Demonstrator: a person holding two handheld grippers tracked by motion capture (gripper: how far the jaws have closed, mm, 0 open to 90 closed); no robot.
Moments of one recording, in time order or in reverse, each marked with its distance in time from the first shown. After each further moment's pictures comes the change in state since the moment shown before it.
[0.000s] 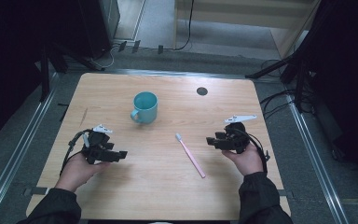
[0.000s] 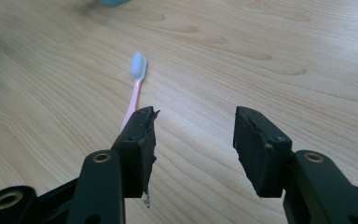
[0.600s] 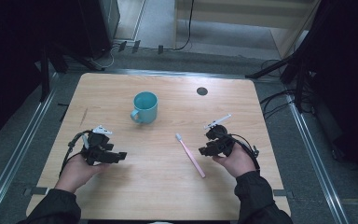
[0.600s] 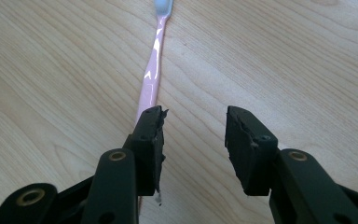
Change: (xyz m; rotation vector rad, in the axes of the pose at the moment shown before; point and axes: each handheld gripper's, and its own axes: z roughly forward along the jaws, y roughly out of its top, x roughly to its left) left arm -0.001 -0.003 -0.001 0.000 0.001 0.009; right arm 0.040 0.013 0.023 0.294 -0.062 -0.077
